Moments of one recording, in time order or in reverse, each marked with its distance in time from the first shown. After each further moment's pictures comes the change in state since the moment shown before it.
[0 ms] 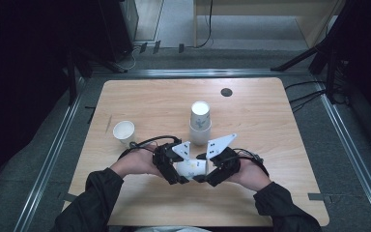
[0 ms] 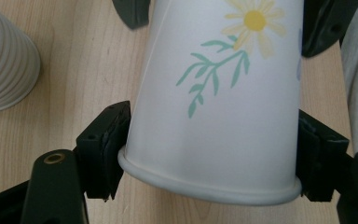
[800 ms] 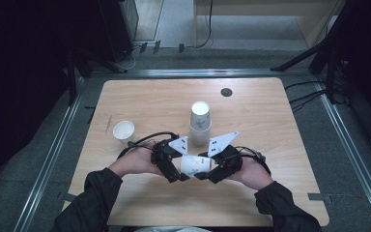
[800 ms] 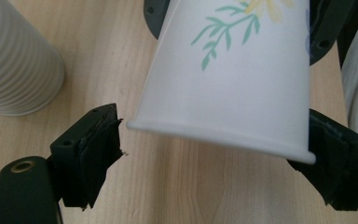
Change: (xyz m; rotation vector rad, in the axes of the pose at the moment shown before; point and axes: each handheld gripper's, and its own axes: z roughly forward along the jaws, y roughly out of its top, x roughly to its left) left arm 0.005 -0.002 -0.016 -0.096 0.036 -0.048; right arm -0.003 0.003 -0.010 -0.014 -0.012 0.000
